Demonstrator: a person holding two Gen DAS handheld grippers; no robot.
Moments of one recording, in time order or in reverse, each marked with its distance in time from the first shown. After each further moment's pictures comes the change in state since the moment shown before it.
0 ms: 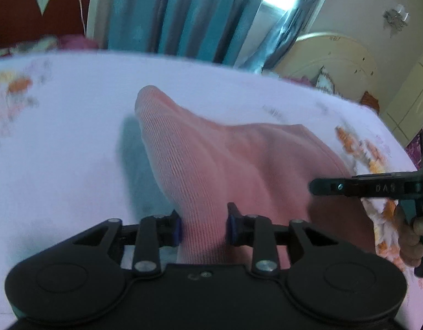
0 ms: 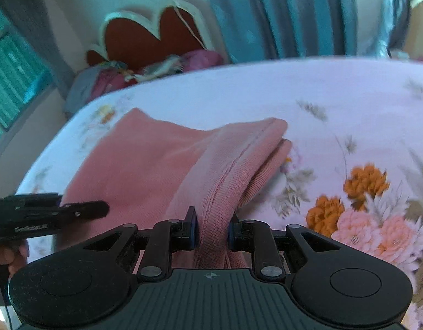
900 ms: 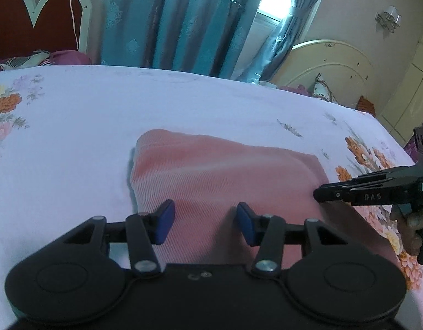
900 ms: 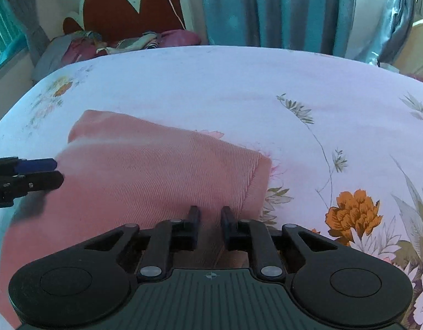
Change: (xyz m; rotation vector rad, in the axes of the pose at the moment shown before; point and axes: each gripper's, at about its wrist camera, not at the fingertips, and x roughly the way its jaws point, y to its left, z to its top) left arm 0.017 0.021 0.022 0.035 -0.095 -0.036; right arm 0.055 -0.012 0.020 -0.133 0.024 -0.164
